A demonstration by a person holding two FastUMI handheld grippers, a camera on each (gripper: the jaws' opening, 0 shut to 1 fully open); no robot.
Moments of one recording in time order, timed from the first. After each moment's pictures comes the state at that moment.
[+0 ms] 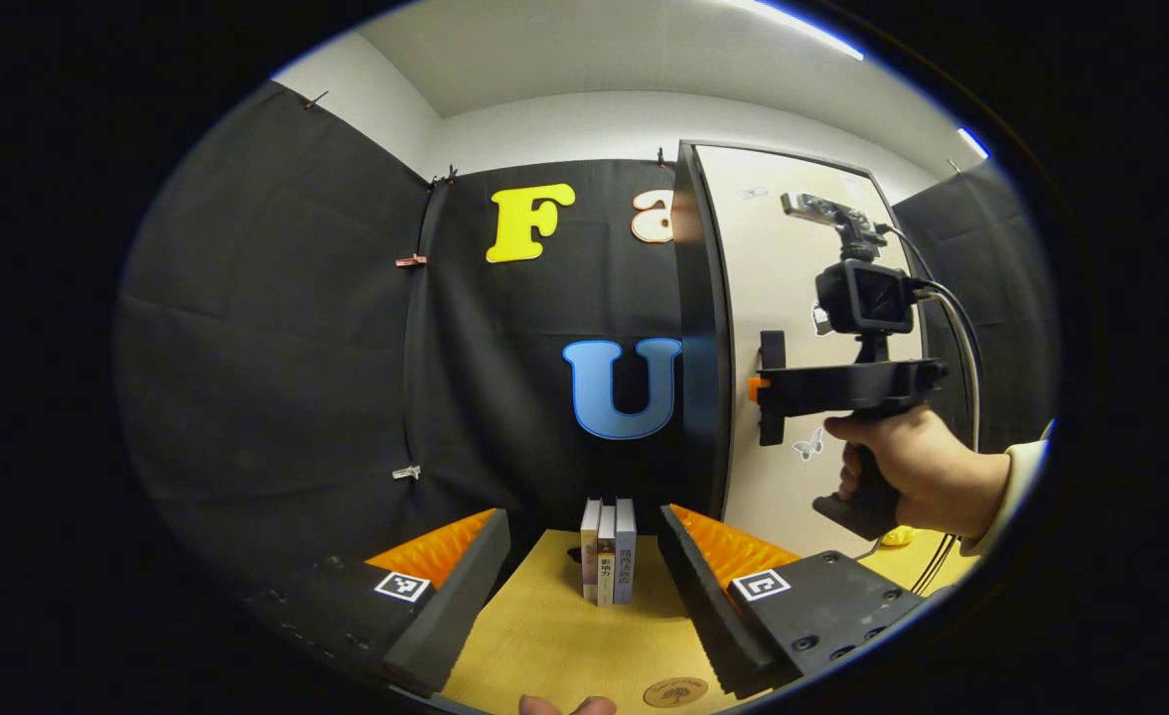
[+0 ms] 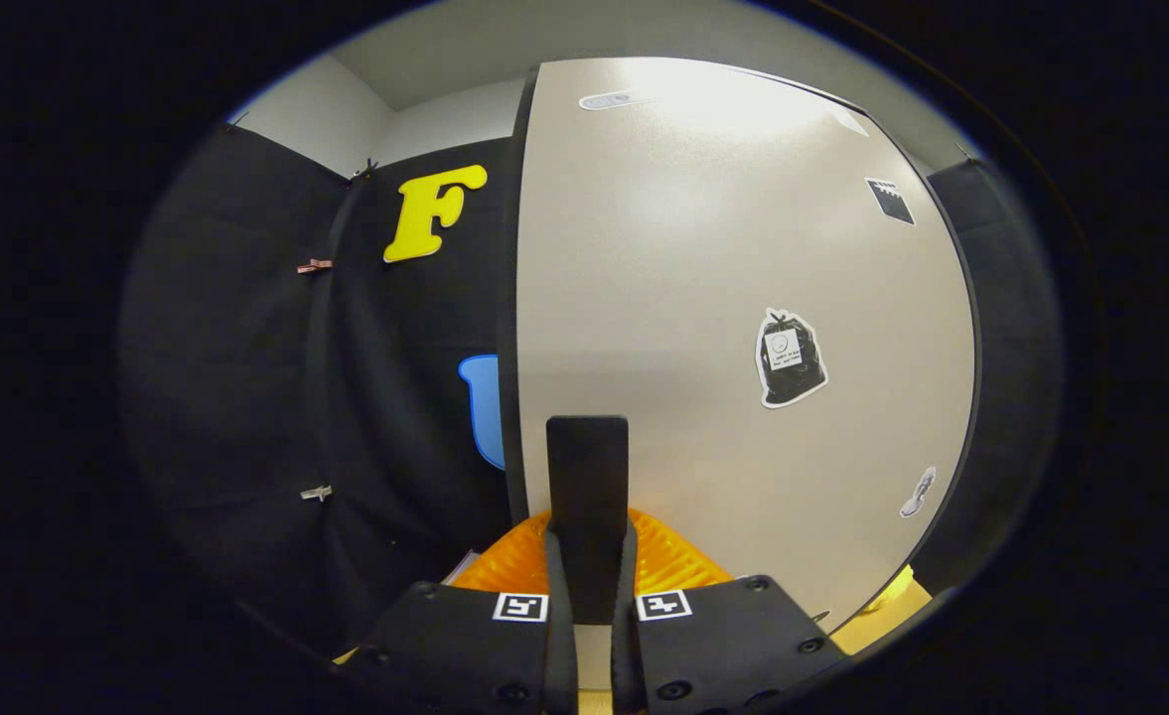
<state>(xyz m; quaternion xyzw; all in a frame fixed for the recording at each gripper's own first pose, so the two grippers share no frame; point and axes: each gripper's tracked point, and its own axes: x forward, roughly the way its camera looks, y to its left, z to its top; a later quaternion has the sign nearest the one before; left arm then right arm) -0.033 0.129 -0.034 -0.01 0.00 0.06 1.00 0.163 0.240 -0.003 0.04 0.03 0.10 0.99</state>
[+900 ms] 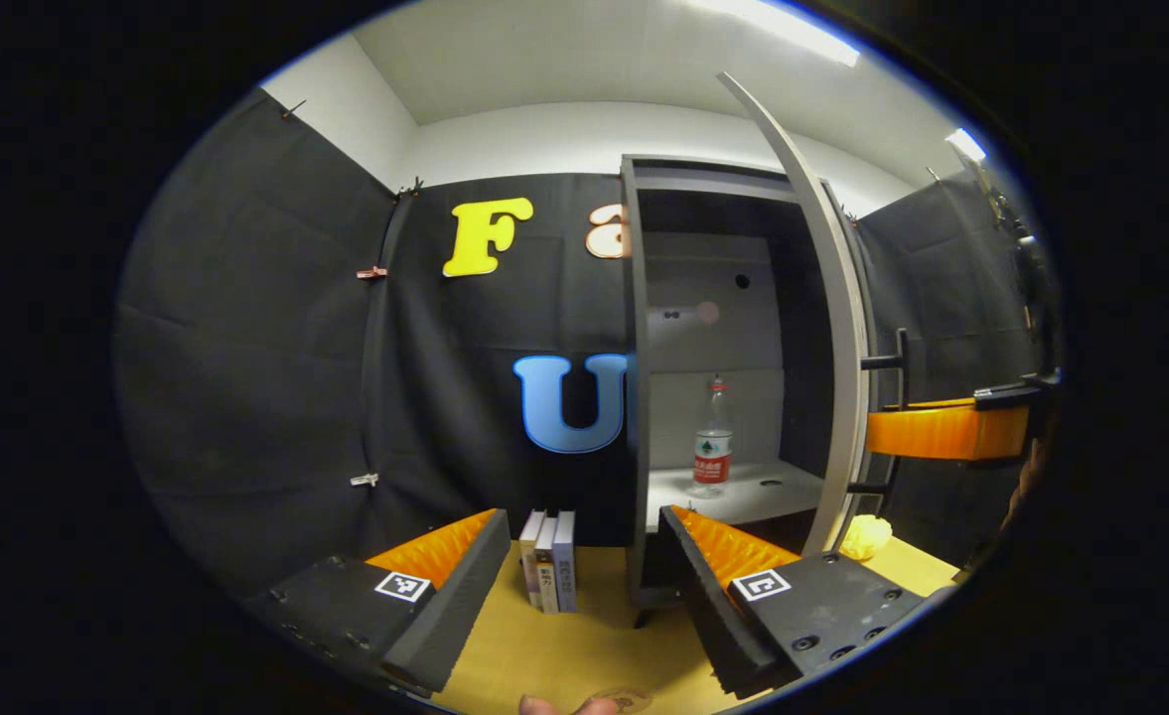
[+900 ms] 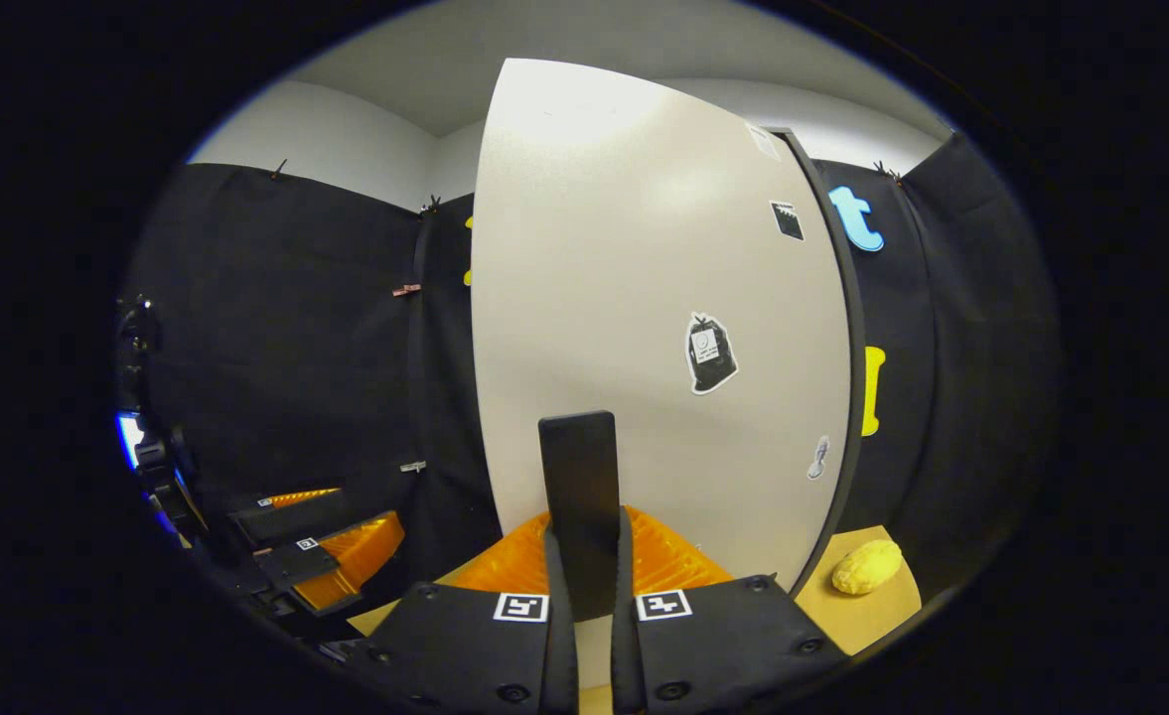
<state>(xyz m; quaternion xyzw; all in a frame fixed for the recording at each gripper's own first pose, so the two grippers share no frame) -0.038 0.033 -0.011 -0.01 -0.02 0.01 1.00 0.002 0.139 0.012 0.07 0.04 0.21 0.98</state>
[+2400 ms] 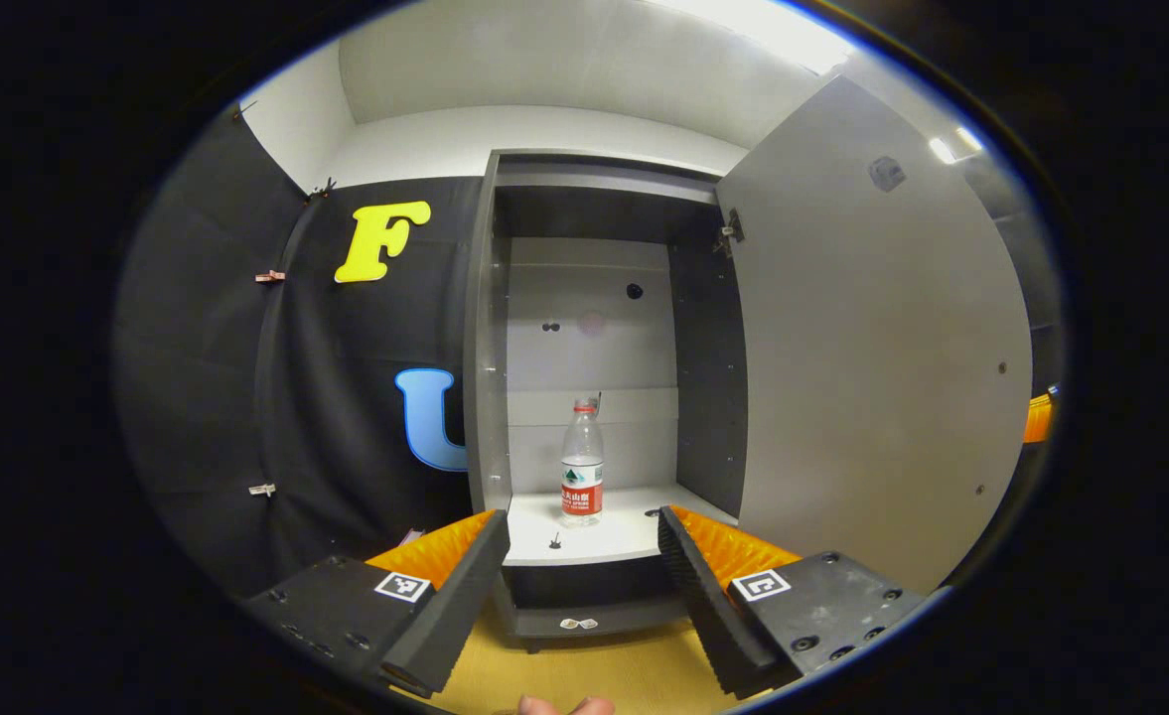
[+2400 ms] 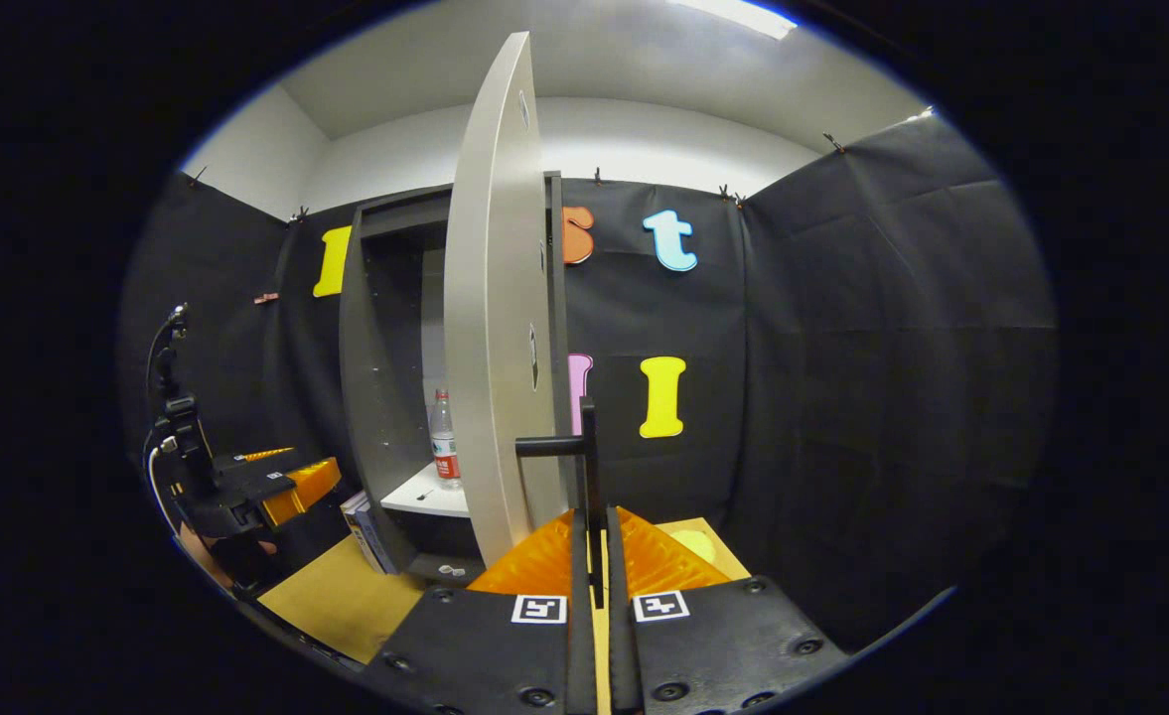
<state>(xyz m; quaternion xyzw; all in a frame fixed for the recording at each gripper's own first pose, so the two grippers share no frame) 0.013 -0.108 0.010 -0.01 -0.04 -0.10 0.99 -0.038 -0.069 0.009 0.05 0.02 -0.02 1.00</state>
